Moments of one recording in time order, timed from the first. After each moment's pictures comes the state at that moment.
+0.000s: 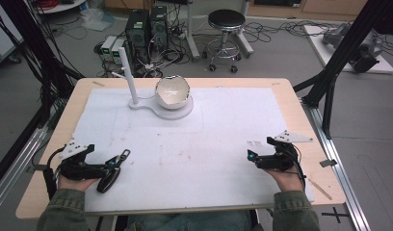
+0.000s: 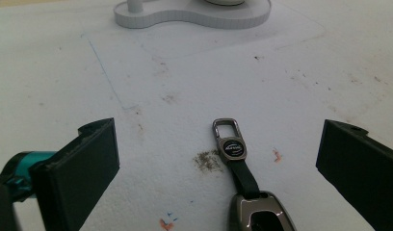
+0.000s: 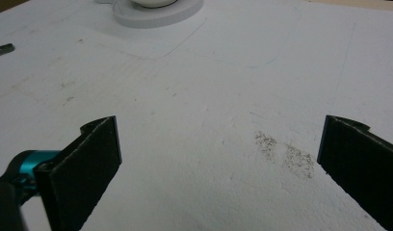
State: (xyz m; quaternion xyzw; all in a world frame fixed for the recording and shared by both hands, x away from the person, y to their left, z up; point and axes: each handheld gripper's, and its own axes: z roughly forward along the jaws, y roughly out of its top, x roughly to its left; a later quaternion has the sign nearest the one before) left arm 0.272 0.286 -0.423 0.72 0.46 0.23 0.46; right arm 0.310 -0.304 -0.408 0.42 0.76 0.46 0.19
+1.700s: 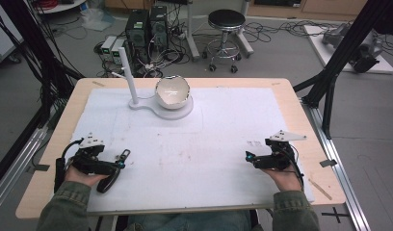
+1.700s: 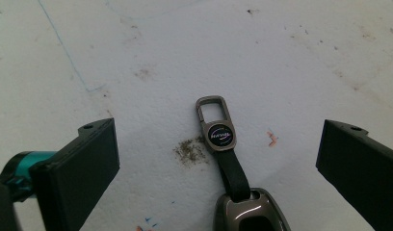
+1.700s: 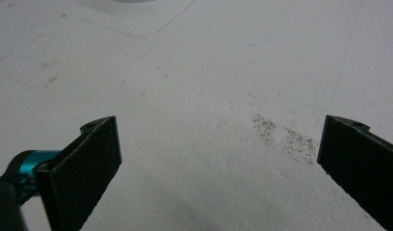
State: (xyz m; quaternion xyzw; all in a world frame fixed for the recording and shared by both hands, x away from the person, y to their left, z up) left arm 0.296 0.264 -0.422 0.79 0.46 0.18 0.38; right arm 0.317 -0.299 -0.414 0.44 0.77 0.42 0.18
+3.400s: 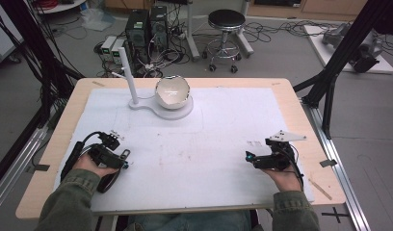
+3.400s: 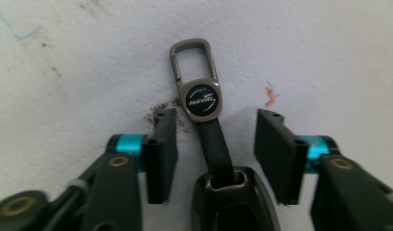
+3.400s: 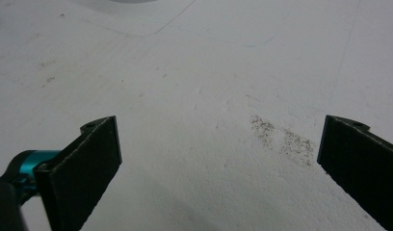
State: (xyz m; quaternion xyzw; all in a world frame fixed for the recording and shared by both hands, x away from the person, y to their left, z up) left arm 0.329 0.227 -0.413 0.86 0.47 0.07 0.18; right arm 0.317 -0.299 -0.415 0.43 0.77 0.42 0.18
